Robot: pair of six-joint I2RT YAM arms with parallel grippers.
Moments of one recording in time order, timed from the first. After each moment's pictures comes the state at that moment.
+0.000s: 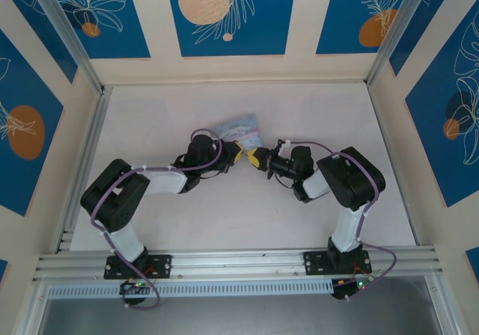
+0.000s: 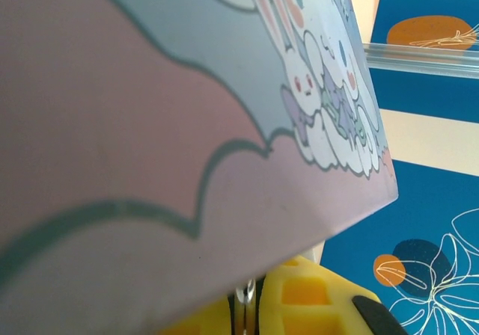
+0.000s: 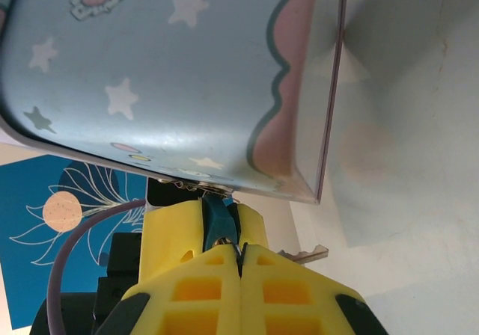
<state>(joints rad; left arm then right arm) -0.65 1.72 0.77 0.59 0.27 -1.52 0.42 1.86 0.49 1.24 -0.62 1.68</state>
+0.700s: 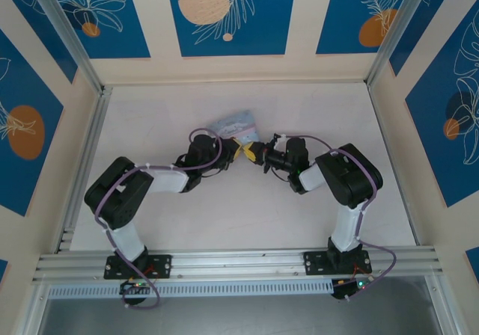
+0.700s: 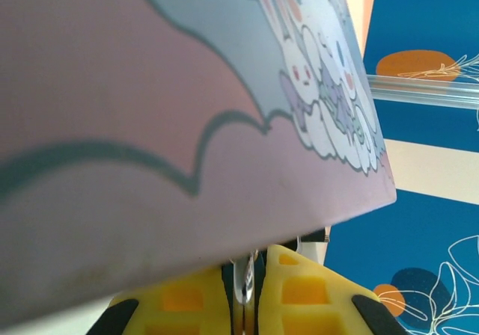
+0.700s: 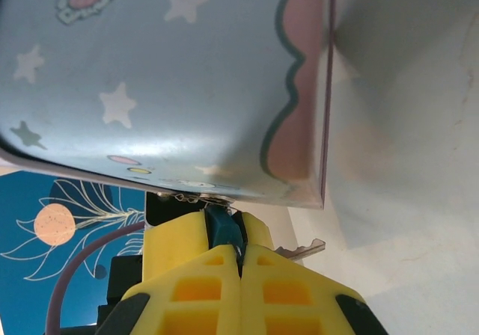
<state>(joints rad) -0.65 1.76 0.78 0.64 0.20 -1.53 0.42 1.88 0.61 1.10 -0.64 1.68</state>
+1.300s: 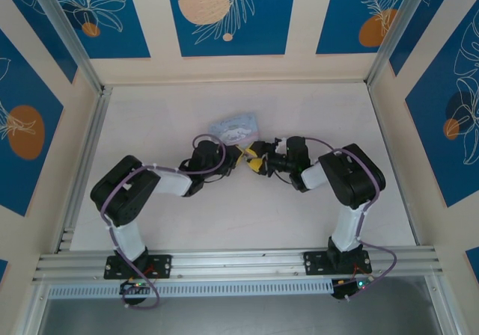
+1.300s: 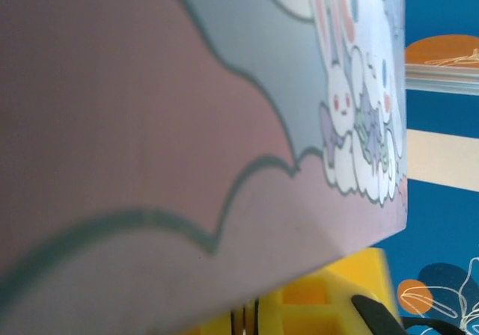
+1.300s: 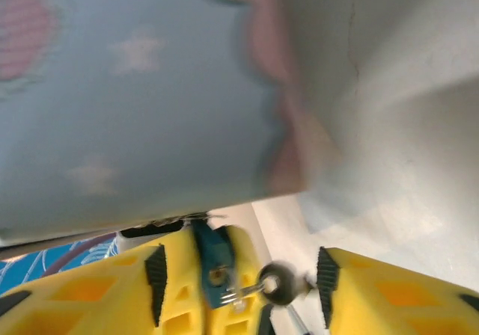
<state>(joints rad) -0.69 1.81 0.75 0.68 0.18 -1.52 0.38 1.85 0.61 0.90 -0.70 1.58</state>
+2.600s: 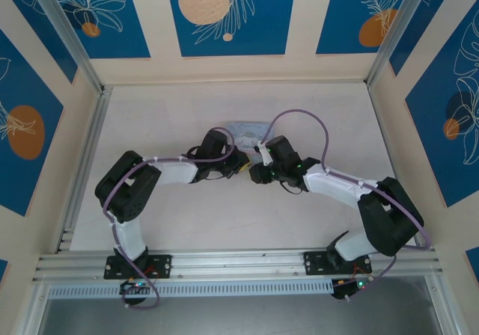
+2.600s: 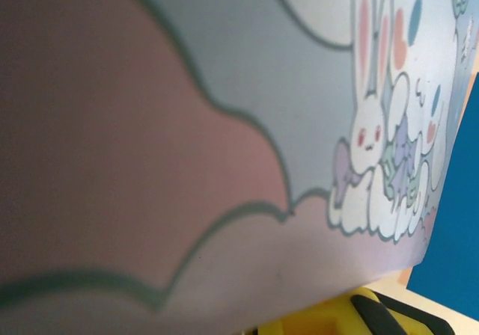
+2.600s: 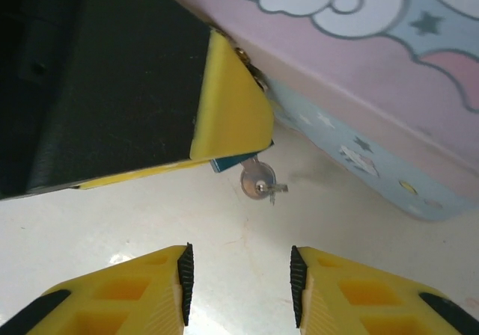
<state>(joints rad) -0.66 1.84 0.96 0.23 0.43 -1.27 0.64 1.45 0.78 -0.22 -0.11 0.21</state>
